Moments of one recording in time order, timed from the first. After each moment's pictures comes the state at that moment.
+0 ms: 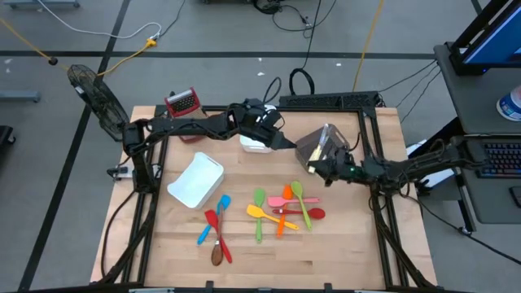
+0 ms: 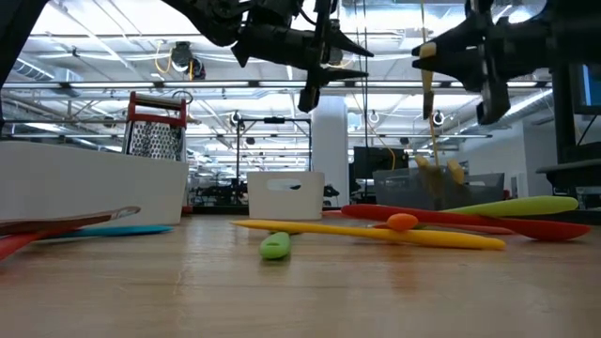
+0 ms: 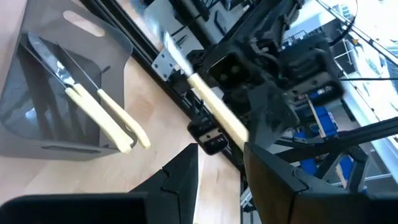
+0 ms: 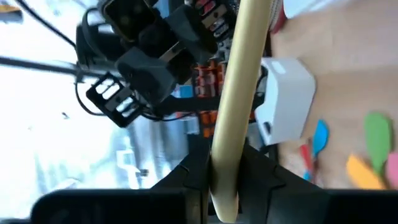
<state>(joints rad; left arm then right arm) 0.31 1.84 1.40 0.13 0.53 -0.81 0.15 0.81 0.21 0.65 0.37 1.70</state>
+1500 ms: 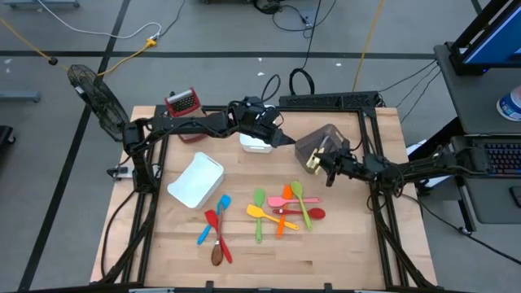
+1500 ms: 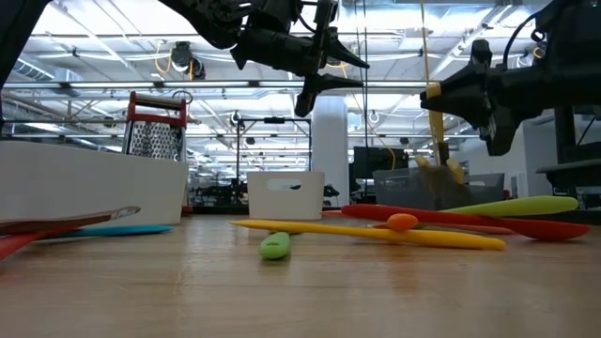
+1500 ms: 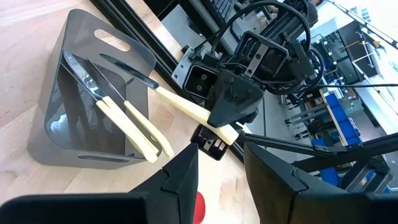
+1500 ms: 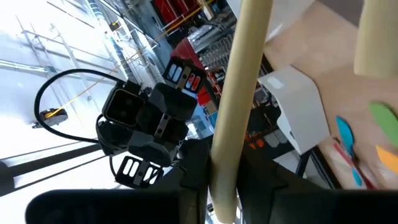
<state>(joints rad) 0.33 1.84 1.40 0.10 0.48 -0.75 -0.05 0.81 0.02 0.84 0.28 2.12</state>
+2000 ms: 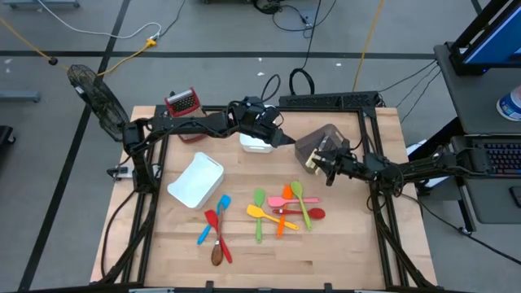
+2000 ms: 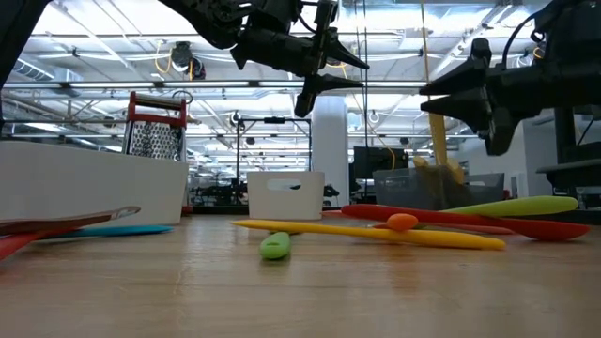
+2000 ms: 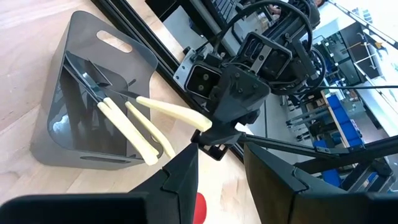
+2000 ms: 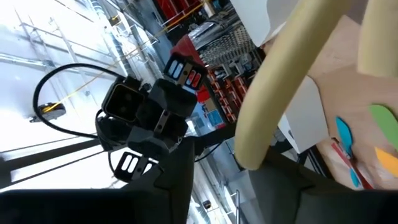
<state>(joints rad) 0.33 1.84 1.40 0.10 0.47 -0.75 -0.06 0.81 0.02 0.85 0.26 2.10</state>
